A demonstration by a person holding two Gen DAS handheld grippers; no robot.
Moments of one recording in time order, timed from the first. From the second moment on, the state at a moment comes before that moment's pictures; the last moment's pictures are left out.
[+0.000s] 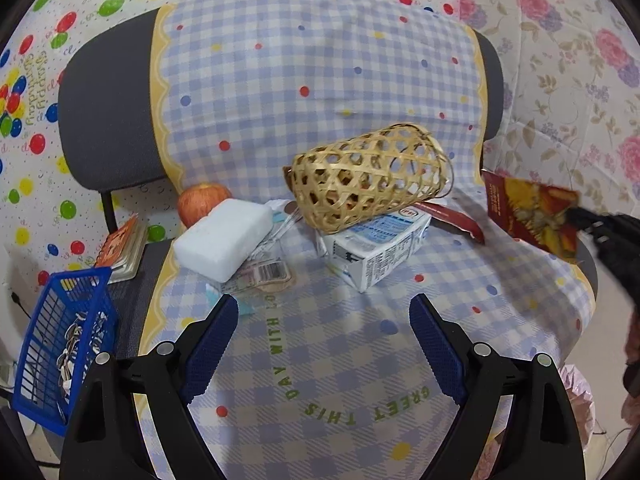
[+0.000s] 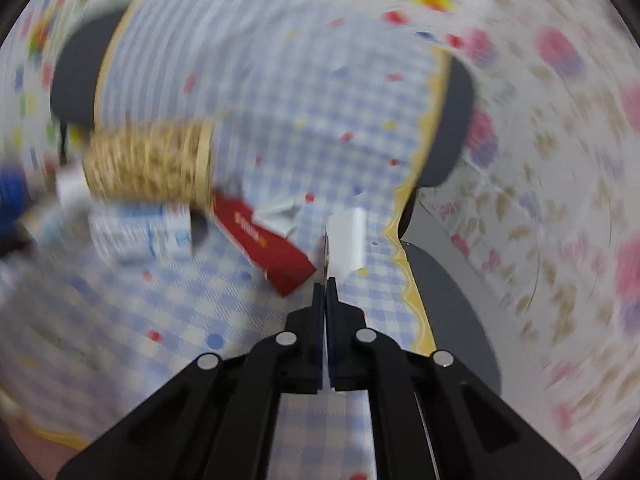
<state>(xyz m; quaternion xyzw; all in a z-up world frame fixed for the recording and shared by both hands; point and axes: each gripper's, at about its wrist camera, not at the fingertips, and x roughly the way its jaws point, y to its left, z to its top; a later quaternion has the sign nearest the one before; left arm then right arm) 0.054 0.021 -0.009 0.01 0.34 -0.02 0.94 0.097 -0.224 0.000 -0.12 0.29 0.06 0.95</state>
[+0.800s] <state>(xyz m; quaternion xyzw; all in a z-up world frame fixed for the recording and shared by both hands) 0.144 0.031 -0.005 -0.01 0.32 -0.06 0.95 0.058 -0.244 0.030 0.05 0.22 0.15 0.96</state>
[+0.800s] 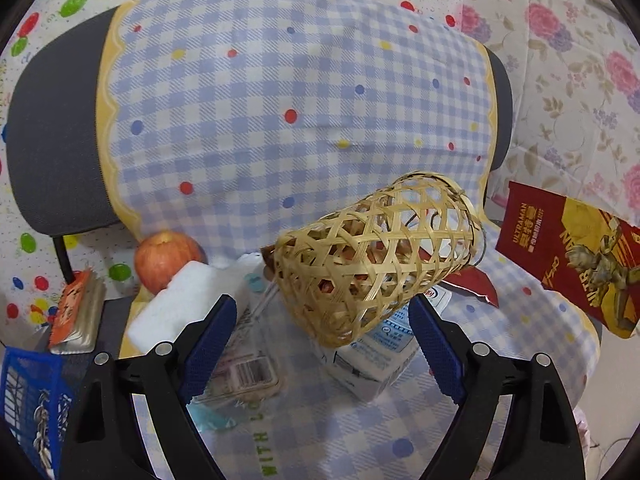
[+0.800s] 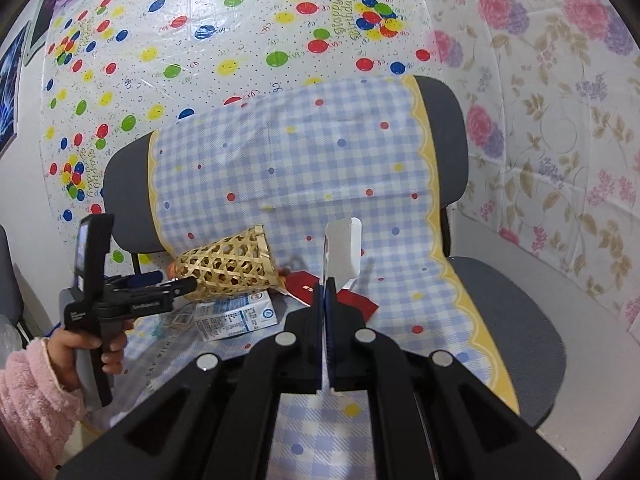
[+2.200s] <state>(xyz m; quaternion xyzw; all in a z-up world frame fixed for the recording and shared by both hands) 0.168 0.004 -0.015 0.03 0.31 -0.13 0.94 0.085 -0.239 0.009 0.07 0.27 0.18 0.94</state>
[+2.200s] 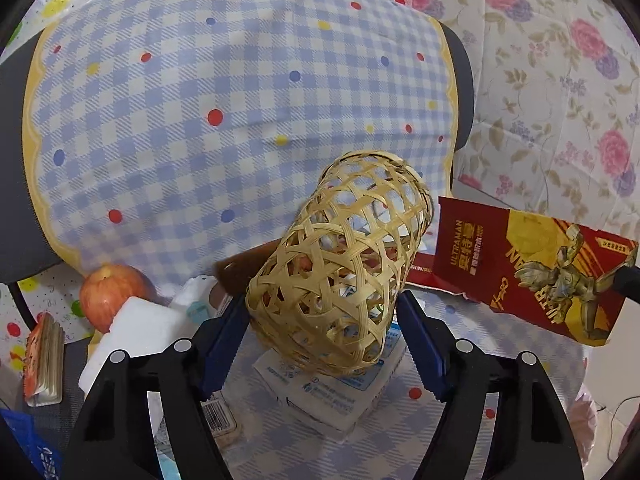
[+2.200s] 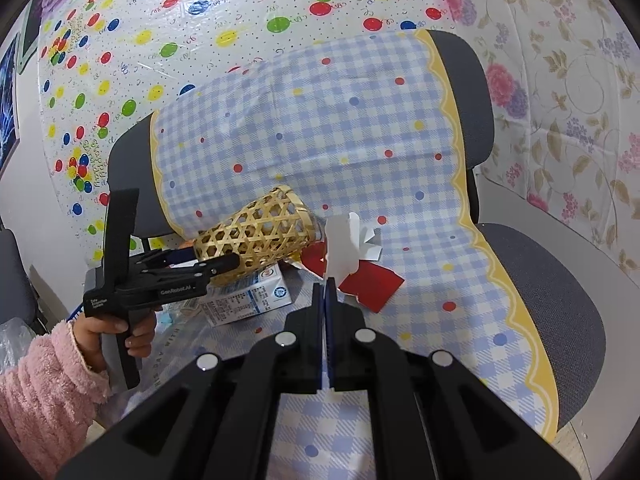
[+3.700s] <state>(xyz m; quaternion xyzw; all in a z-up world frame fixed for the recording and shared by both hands) -0.094 -0.187 -0.006 0.10 0.27 -0.31 0.90 -0.172 -0.359 0.021 0.12 0.31 -0.03 0.94</state>
